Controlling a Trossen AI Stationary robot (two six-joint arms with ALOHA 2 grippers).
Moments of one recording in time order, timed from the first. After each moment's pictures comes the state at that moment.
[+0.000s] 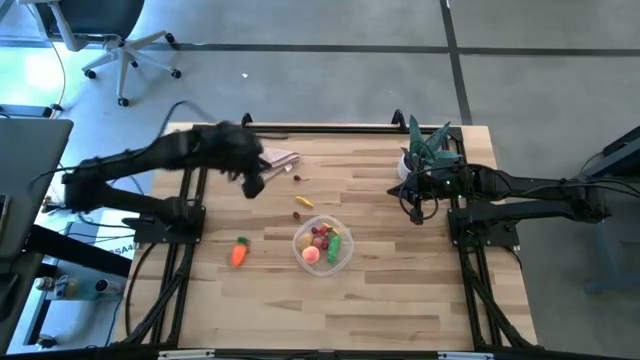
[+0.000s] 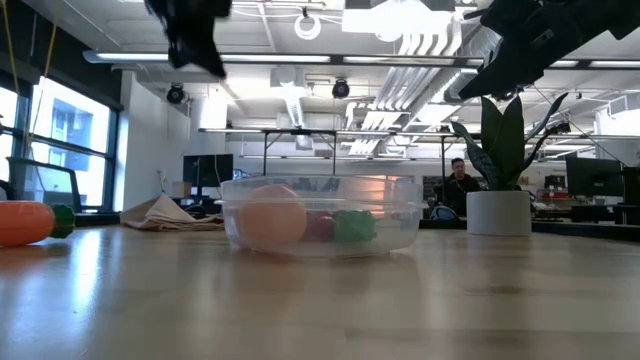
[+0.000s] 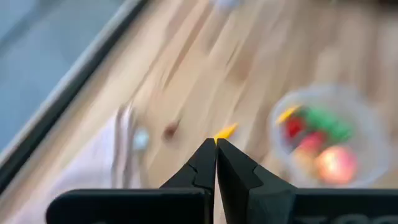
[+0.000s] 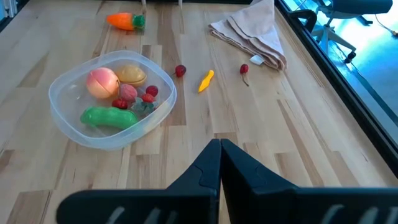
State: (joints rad) left arm 0.42 1.10 1.12 -0.83 -0.04 -0.11; right arm -0.17 0.74 0.58 -0.36 -0.03 -0.10
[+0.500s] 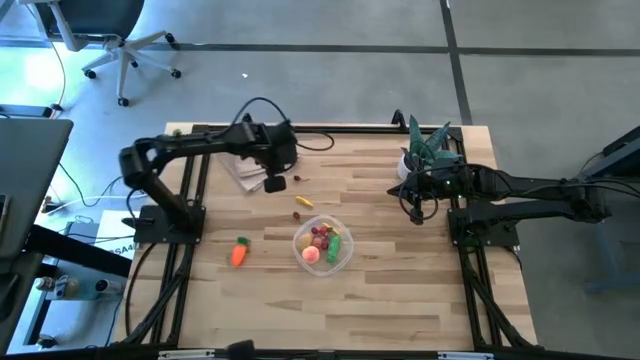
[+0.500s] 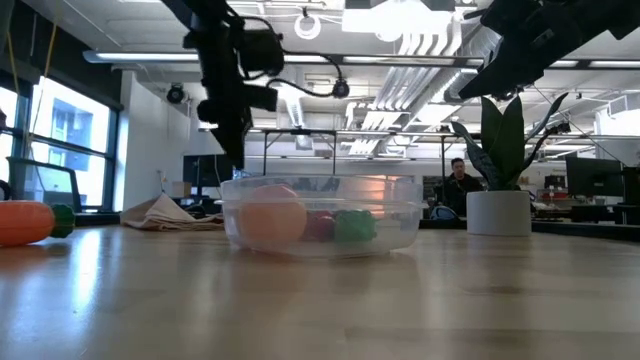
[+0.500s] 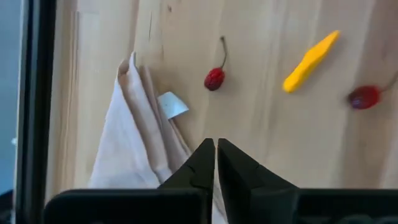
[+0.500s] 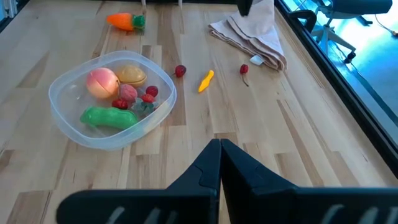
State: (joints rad) left arm 0.57 1.61 1.21 -0.86 -0.06 0.33; right arm -0.17 0.74 0.58 -0.36 -0.03 -0.10
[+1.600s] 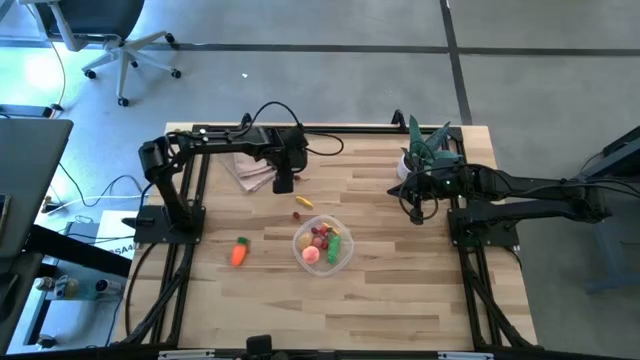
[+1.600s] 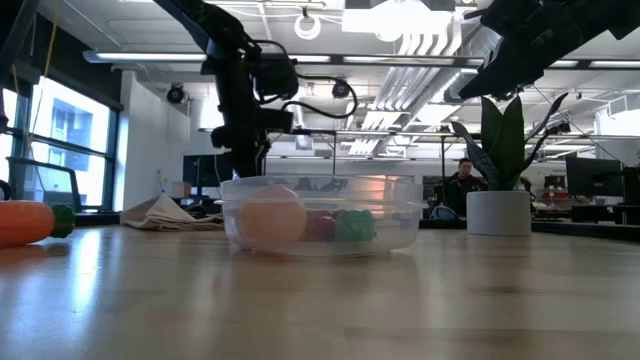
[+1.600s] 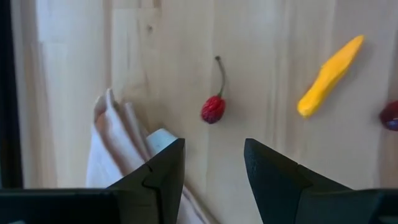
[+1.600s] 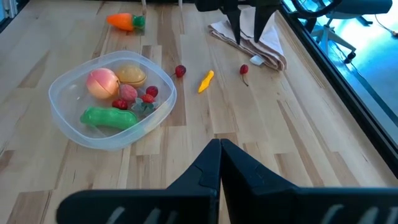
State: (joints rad) left arm 0.57 1.77 1.23 -0.75 -0.03 0.44; right arm -0.17 0.74 0.58 -0.36 -0.03 -0.10
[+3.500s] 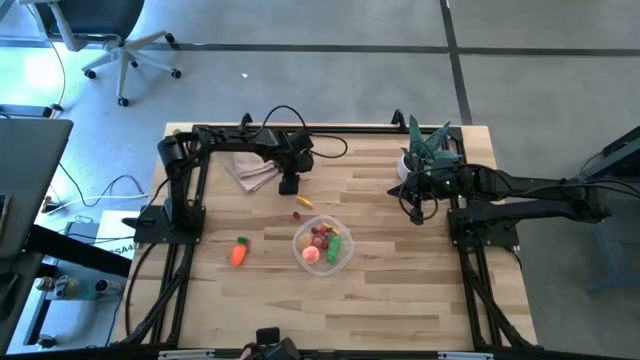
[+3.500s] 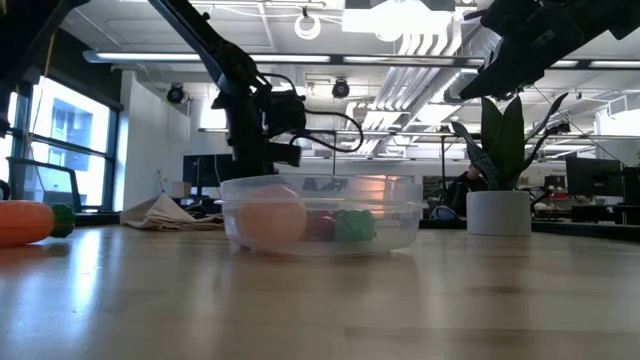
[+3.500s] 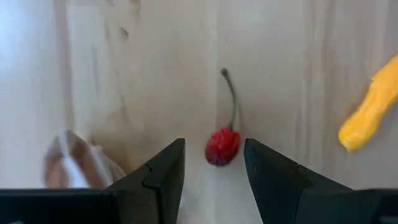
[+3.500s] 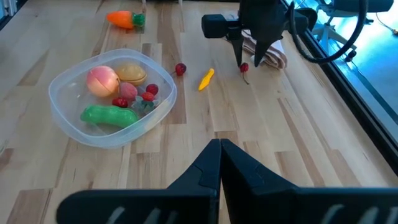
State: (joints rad) left arm 0.61 1.93 1.23 -0.62 0.05 0.50; right arm -0.17 0.74 0.58 -0.36 -0.03 -0.10
